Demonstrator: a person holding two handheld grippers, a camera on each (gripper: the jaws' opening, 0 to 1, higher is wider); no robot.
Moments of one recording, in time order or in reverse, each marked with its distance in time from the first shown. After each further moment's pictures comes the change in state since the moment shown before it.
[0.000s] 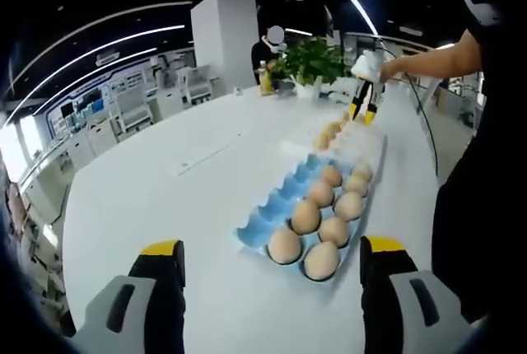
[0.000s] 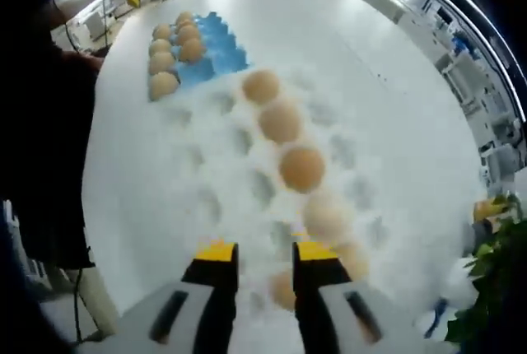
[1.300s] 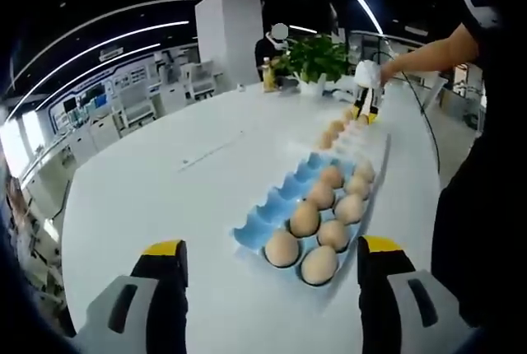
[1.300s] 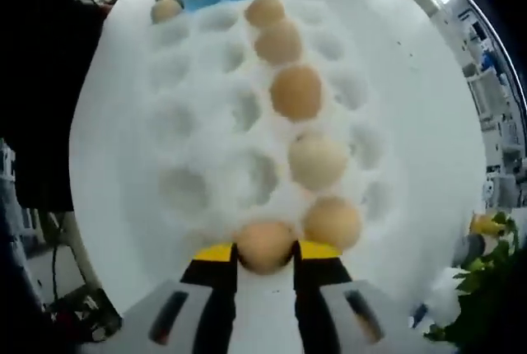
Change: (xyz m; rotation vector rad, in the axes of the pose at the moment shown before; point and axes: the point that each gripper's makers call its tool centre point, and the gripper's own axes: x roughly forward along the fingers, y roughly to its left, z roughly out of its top) left arm 0.007 -0.007 0.000 -0.013 0.022 -0.003; right arm 0.015 -0.011 -0.036 -0.072 0.126 0.057
